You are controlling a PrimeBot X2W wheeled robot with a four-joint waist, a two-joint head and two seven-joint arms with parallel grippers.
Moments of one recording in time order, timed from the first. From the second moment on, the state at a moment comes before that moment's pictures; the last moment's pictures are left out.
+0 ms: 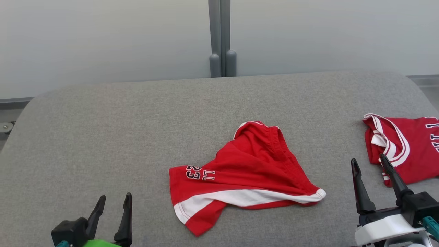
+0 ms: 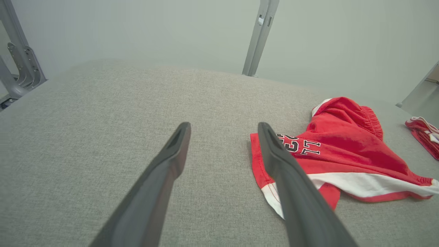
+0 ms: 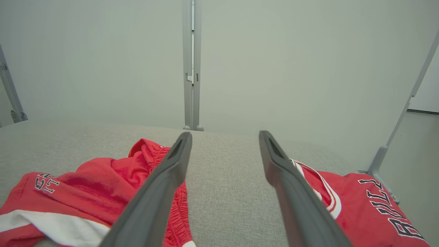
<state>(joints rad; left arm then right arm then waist) 0.02 0.48 -0.53 0.08 -0.81 0.24 -0.26 0.10 -0.15 -0.02 0.00 0.09 0.13 -0.26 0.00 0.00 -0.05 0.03</state>
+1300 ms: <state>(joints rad) 0.15 0.17 -0.20 0.29 -0.46 -0.12 -0.18 0.04 -0.25 0.15 0.34 0.09 0.13 -0.26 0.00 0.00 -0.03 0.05</state>
